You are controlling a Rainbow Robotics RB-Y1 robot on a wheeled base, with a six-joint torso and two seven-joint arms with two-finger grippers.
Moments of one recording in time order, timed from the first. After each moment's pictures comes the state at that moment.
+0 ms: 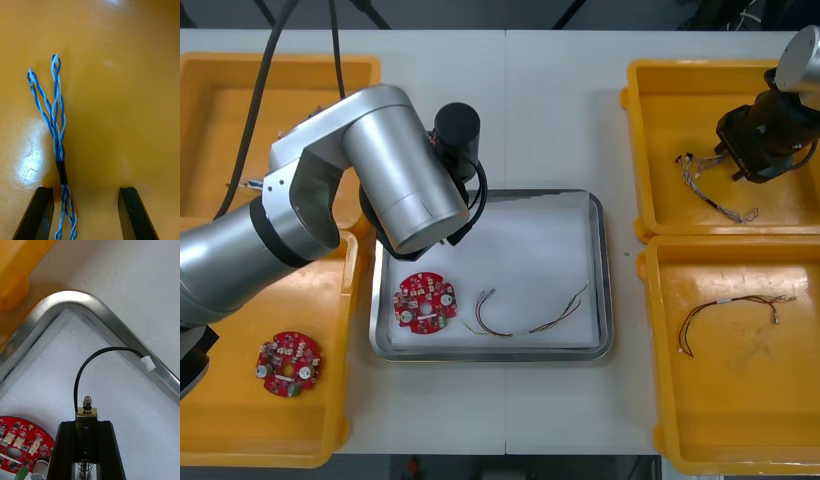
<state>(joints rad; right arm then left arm) -1.13 -0.57 -0.05 -0.47 -0.45 1.17 0.63 -0.85 0.56 -0.77 -1.85 0.49 1.73 0.29</state>
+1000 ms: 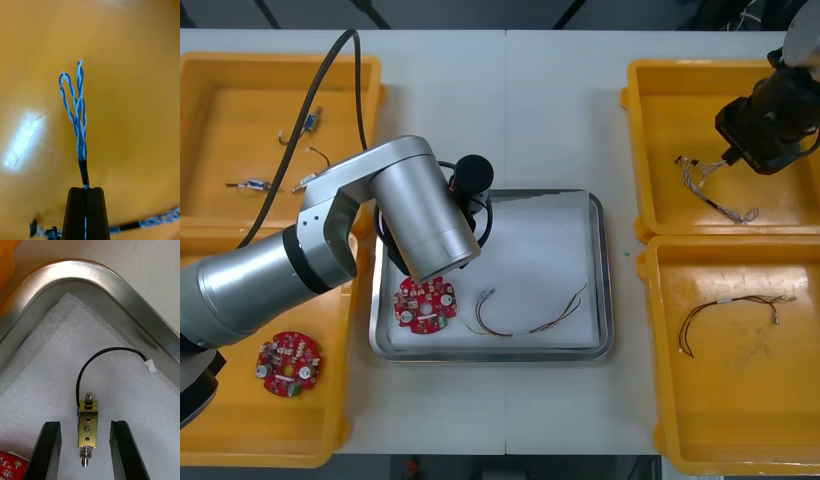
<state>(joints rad) -1.12 -0.58 -0.05 -0.62 -0.45 1.37 0.71 -0.82 0.53 -0.85 -1.74 0.39 1.62 0.29</state>
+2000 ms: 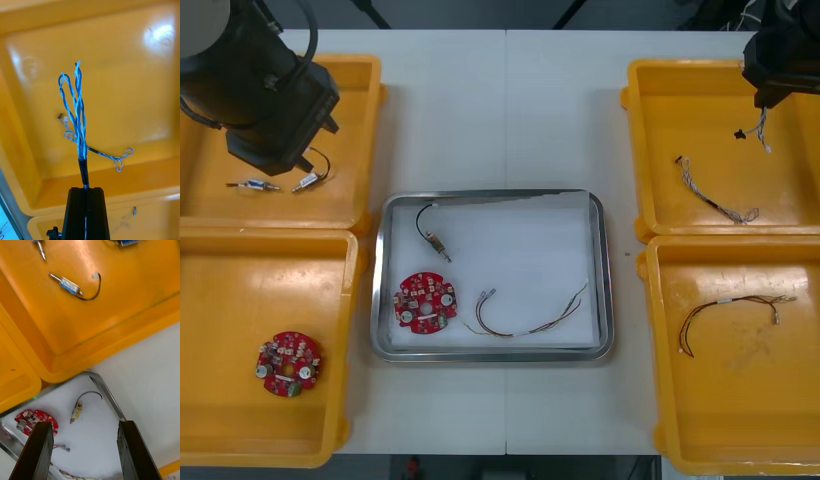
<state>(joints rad) -1.10 -0.65 -0.05 -1.22 -0.53 1.91 1.32 -0.89 0.84 -0.27 -1.90 0.92 1.91 0.29</state>
